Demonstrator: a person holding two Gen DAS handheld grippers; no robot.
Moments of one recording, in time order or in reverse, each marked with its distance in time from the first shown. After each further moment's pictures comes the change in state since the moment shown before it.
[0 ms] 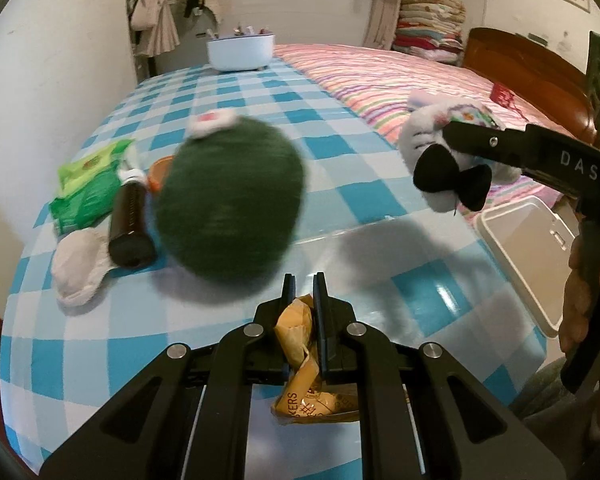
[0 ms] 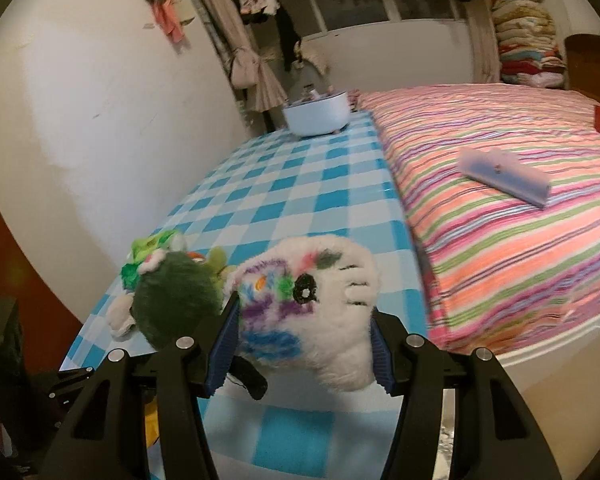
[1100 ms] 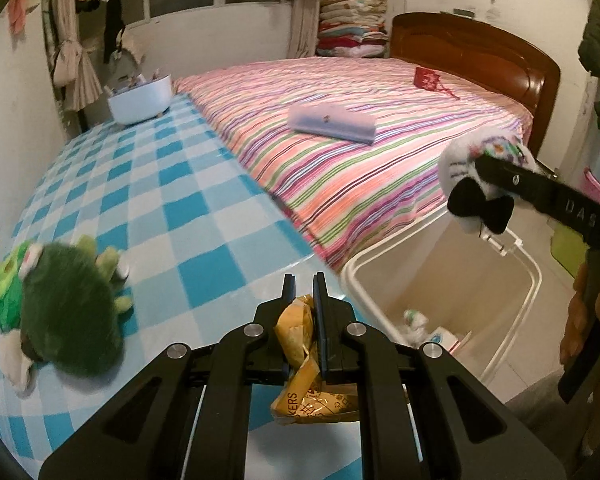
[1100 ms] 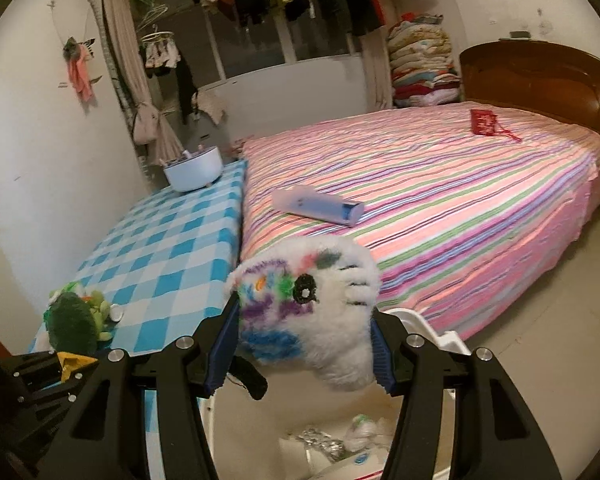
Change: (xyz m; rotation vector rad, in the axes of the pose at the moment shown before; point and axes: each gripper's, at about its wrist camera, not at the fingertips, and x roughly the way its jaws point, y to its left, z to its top) left arm 0.016 -0.130 0.048 0.205 -0.059 -0.149; right arm -0.114 -0.120 -0.019 0.121 -0.170 -0.330
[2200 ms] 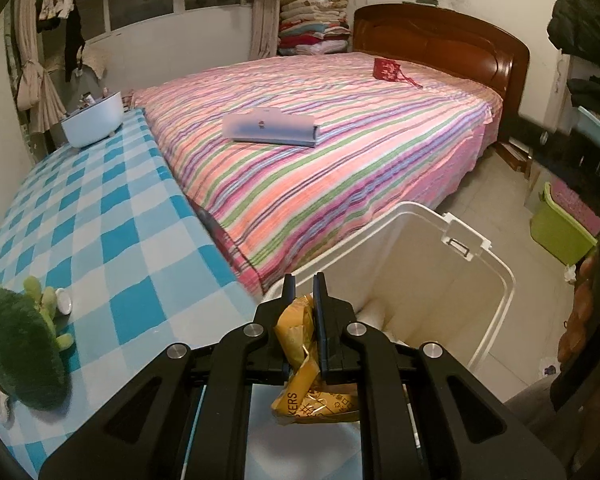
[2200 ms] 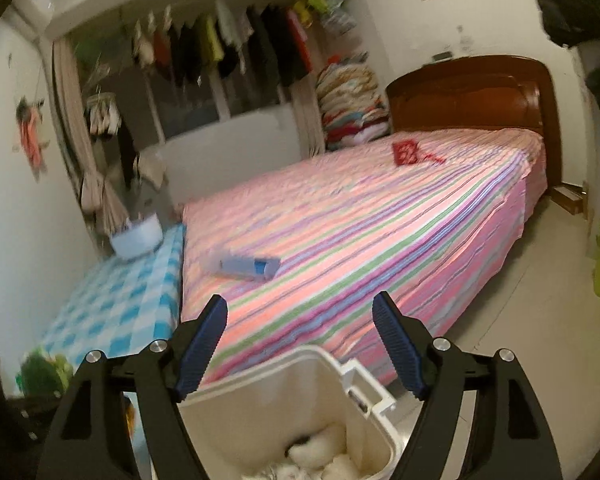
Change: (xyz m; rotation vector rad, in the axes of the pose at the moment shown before) left arm 0.029 -0.051 0.016 0.087 0.003 -0.087; right arm -0.048 -0.054 -0.001 0.149 -0.230 -0.188
